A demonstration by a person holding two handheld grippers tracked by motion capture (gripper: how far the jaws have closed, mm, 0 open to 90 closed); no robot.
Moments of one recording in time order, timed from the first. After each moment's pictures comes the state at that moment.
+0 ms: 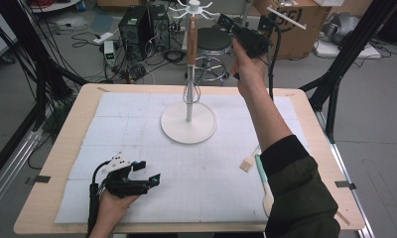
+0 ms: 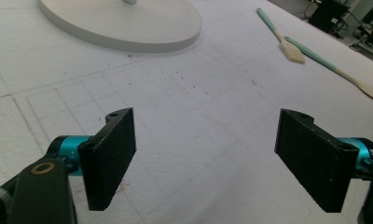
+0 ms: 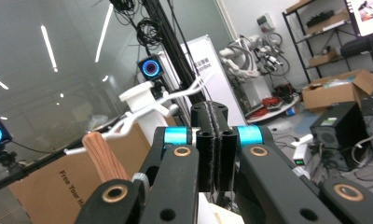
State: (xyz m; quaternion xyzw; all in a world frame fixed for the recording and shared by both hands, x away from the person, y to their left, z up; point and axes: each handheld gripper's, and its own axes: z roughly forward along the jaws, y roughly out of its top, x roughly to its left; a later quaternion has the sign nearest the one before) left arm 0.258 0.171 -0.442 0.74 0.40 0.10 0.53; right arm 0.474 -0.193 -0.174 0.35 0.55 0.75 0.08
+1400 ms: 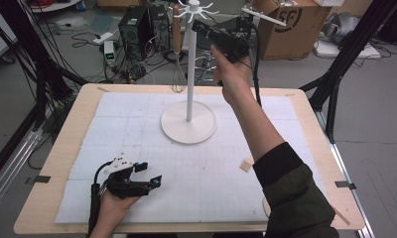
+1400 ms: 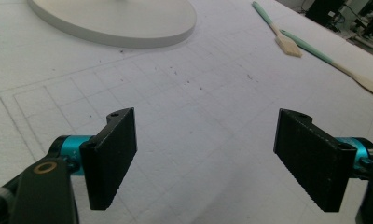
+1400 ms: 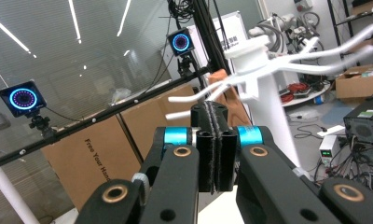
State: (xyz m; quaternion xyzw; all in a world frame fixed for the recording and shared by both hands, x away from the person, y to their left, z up) left arm 0.257 0.167 -0.443 0.75 0.40 0.10 0.53; right arm 0.442 -0.147 -0.165 0.31 0.60 0.74 0.05
